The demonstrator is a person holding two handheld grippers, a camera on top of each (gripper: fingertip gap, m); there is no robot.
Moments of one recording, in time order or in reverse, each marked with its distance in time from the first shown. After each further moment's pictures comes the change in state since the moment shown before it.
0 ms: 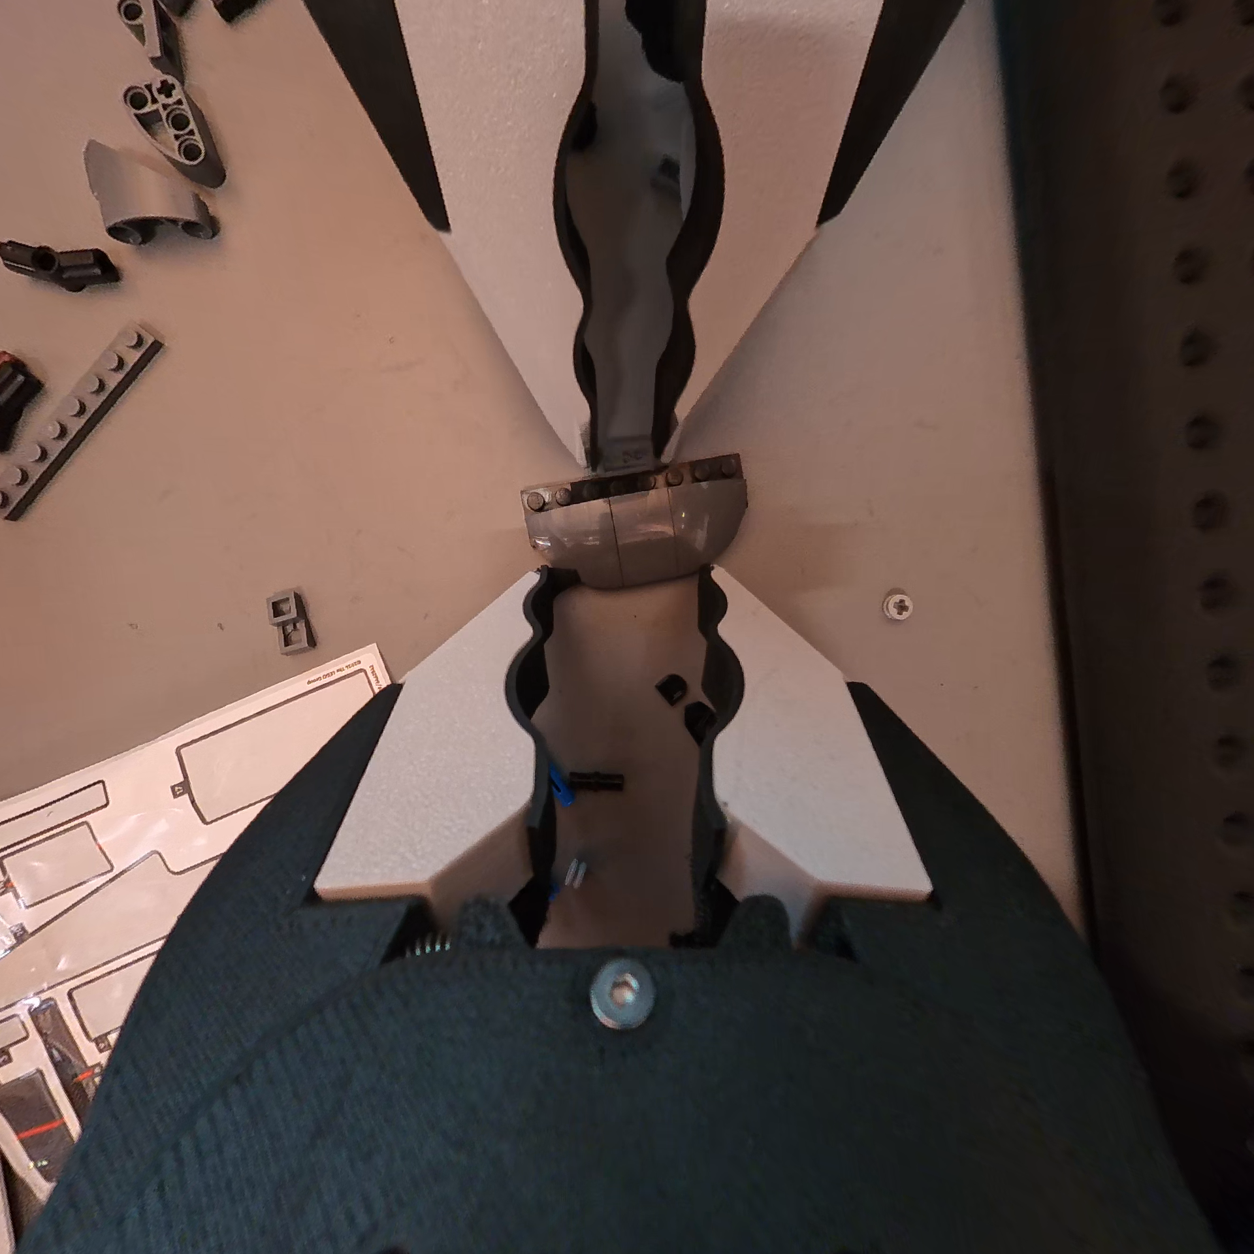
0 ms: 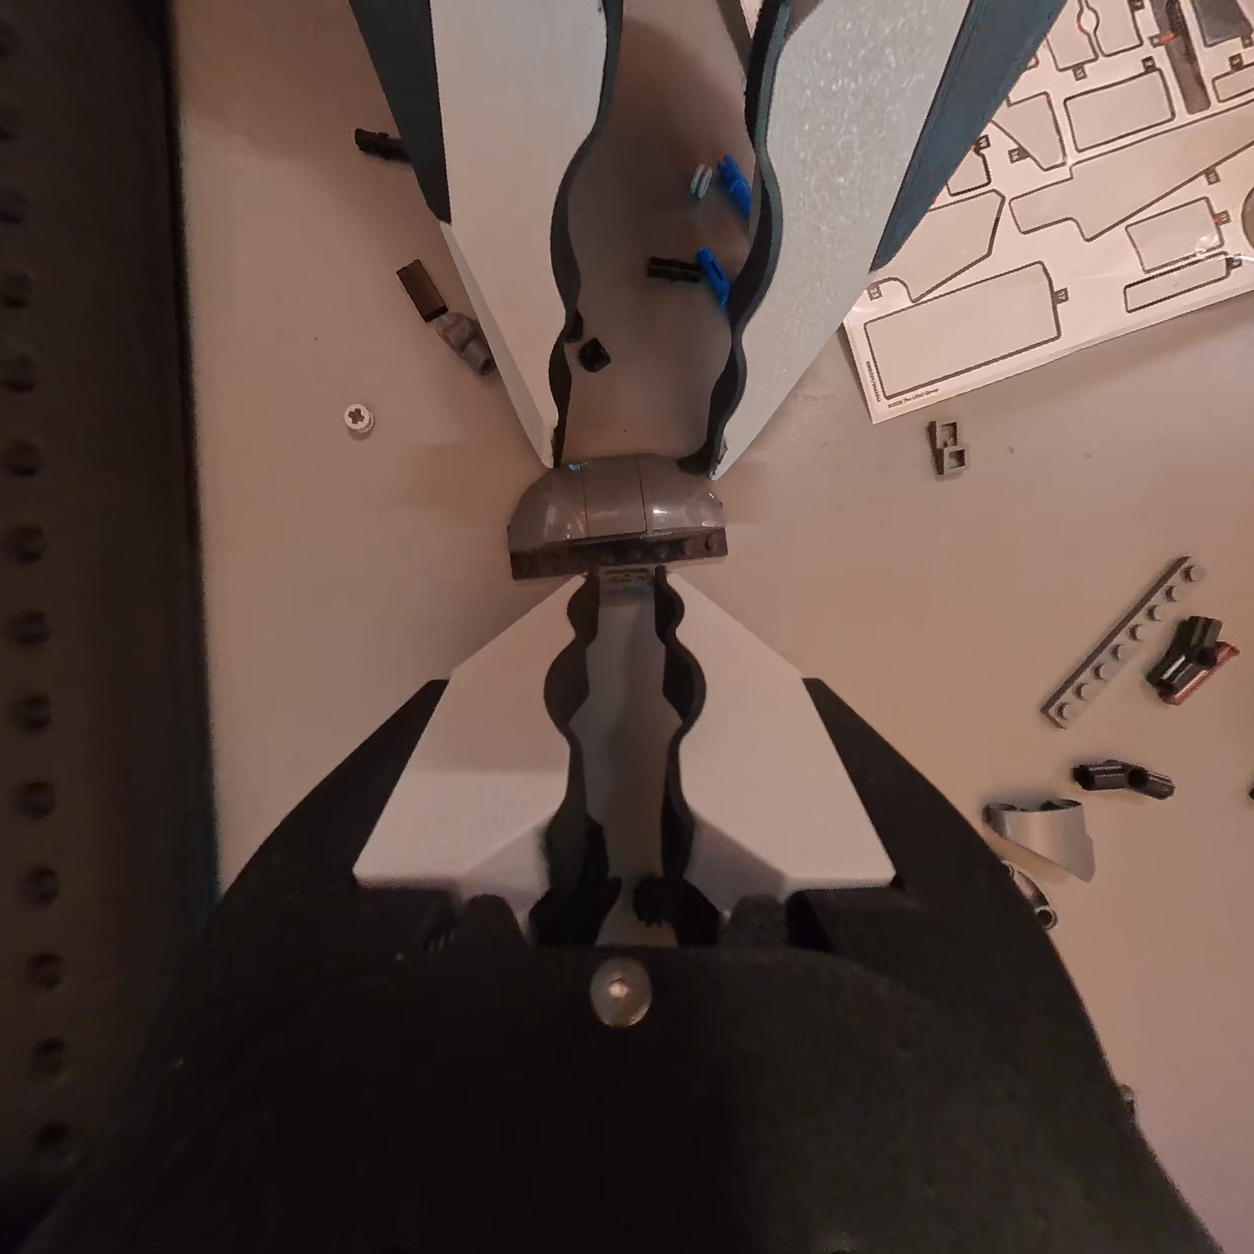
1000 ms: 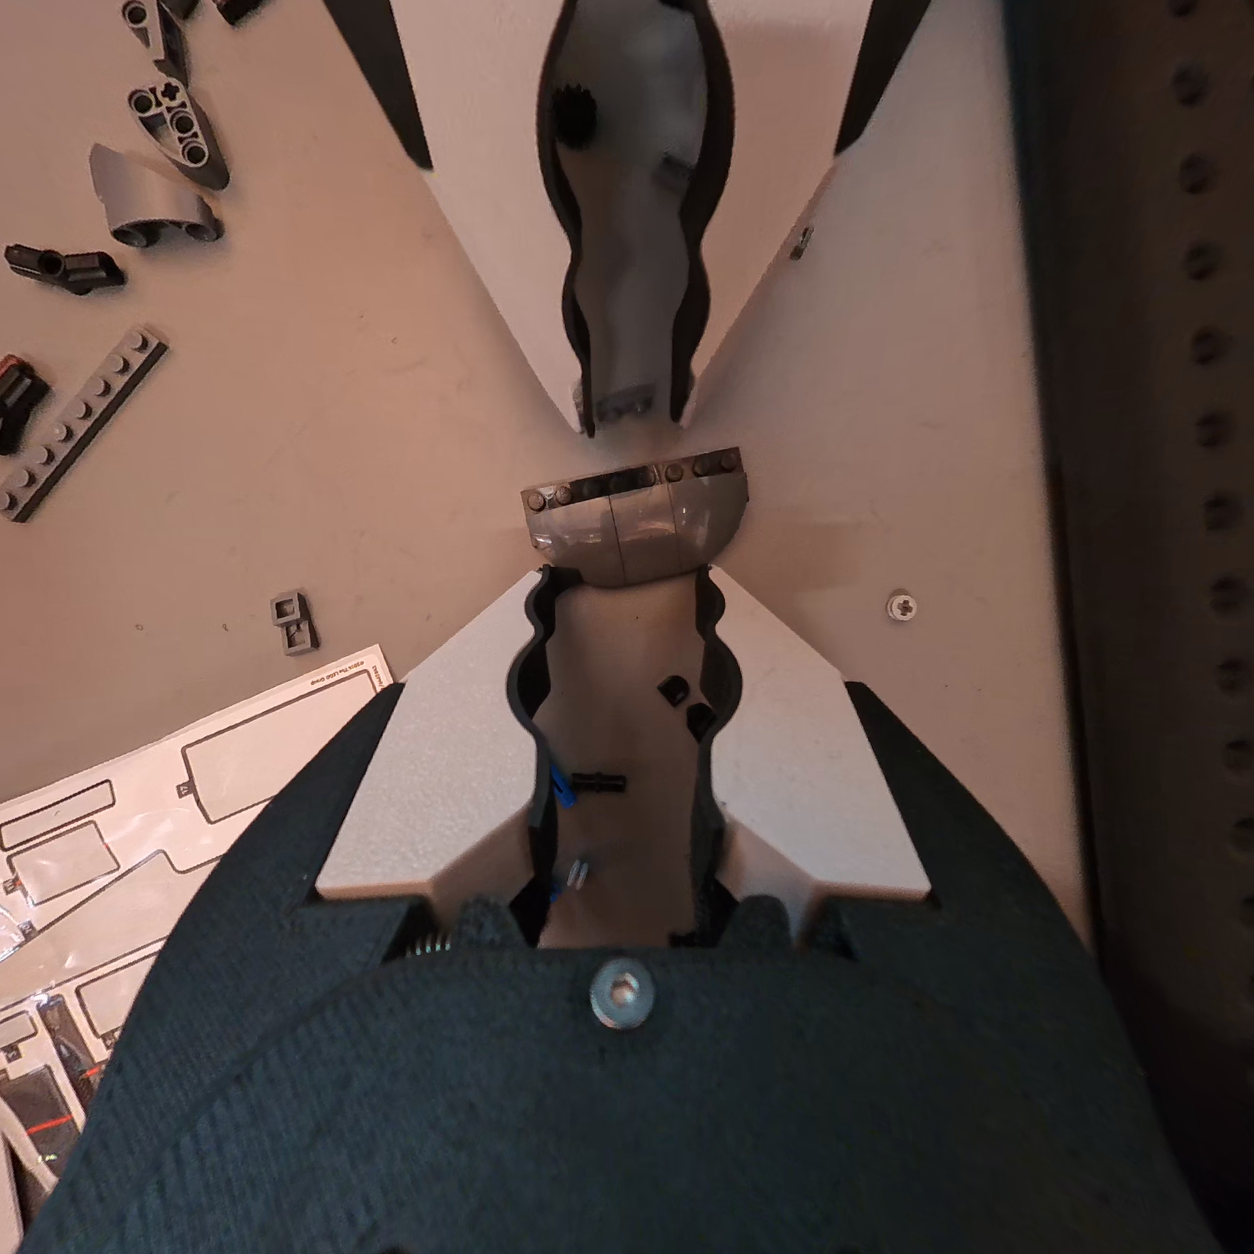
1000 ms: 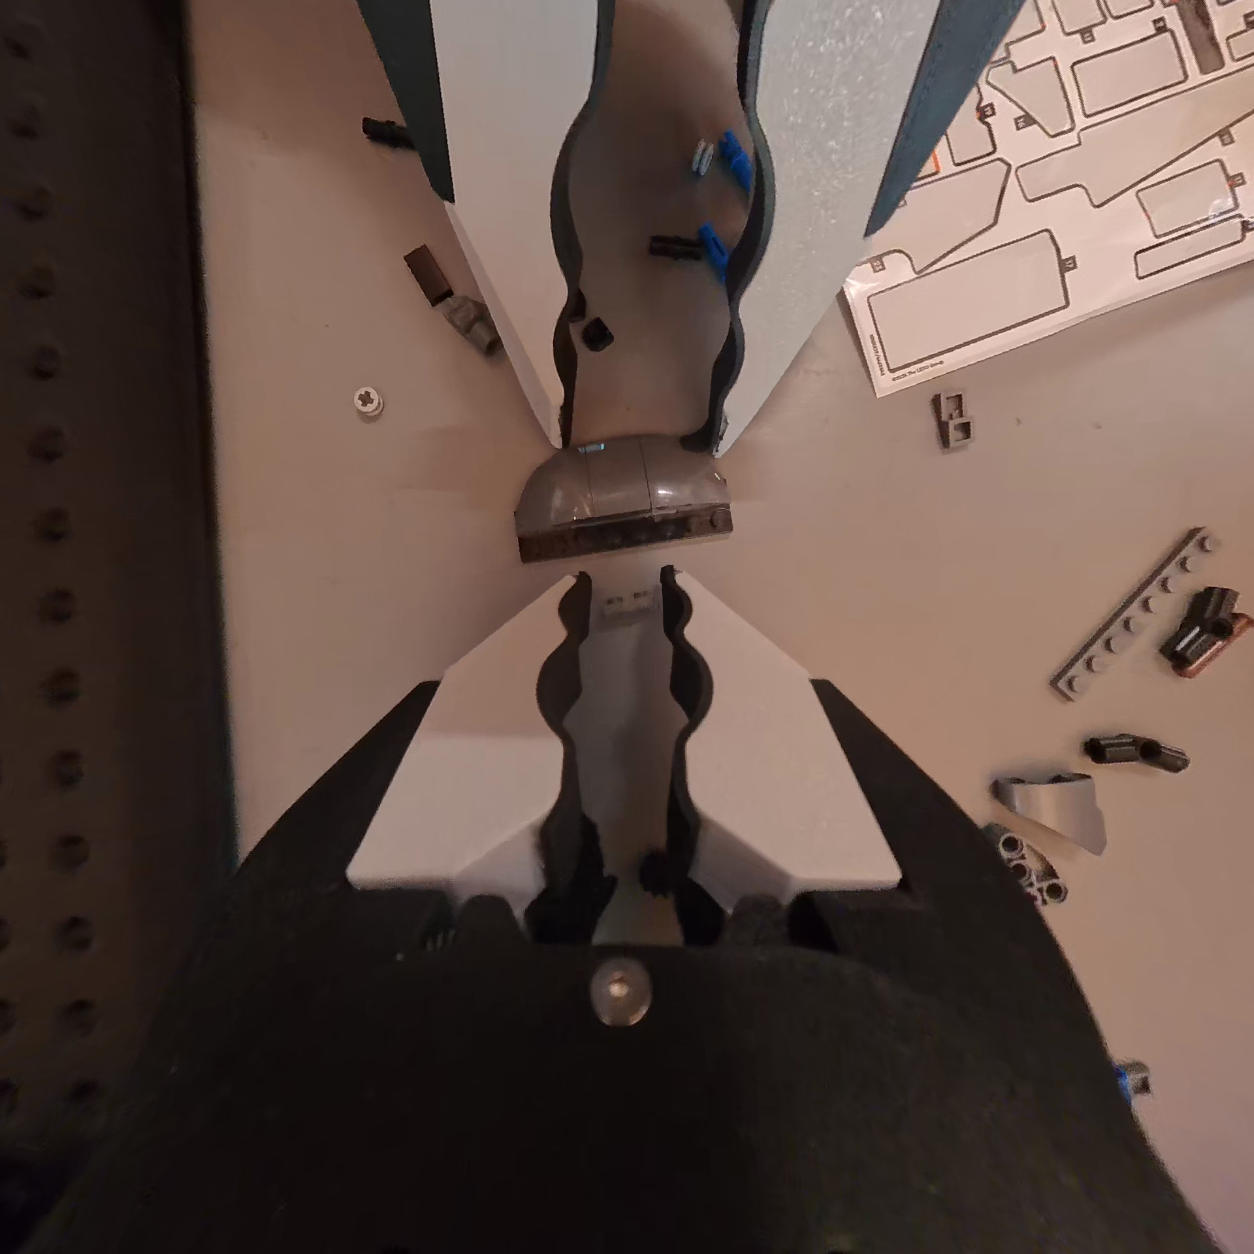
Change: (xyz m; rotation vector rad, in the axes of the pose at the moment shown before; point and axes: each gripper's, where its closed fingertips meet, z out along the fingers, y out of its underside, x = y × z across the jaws) left arm -0.001 0.000 0.001 -0.002 -0.009 0.005; right arm -0.002 0.006 -0.007 -0.002 -0.023 0.024
